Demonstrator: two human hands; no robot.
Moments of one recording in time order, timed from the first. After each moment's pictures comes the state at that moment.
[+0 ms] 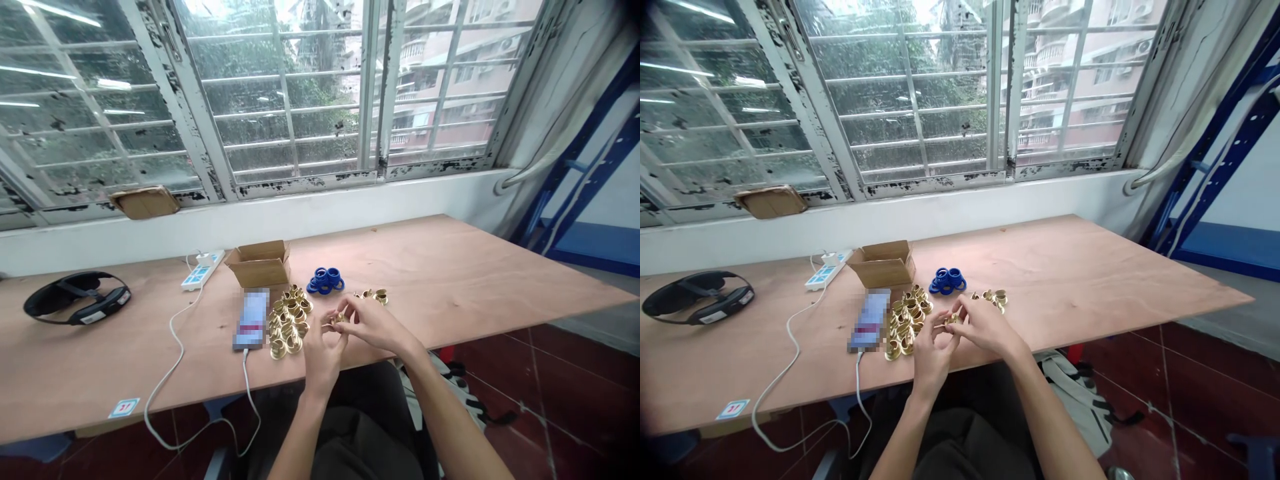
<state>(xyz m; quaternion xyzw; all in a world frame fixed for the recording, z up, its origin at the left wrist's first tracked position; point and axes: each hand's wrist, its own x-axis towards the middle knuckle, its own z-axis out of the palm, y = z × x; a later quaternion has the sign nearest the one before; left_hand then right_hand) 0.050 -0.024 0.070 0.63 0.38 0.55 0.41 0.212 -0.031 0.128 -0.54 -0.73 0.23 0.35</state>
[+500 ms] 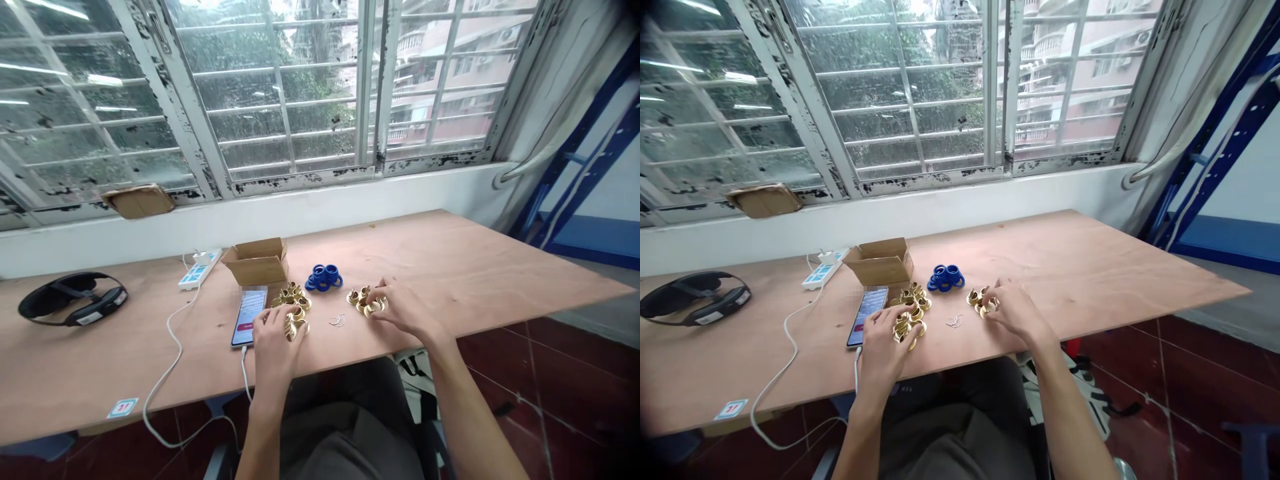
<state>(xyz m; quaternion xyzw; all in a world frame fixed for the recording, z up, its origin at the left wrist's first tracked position) -0.024 -0.005 0.115 0.77 0.52 0.37 0.05 0.270 -0.037 0.129 -0.67 -0.69 0.09 0.25</state>
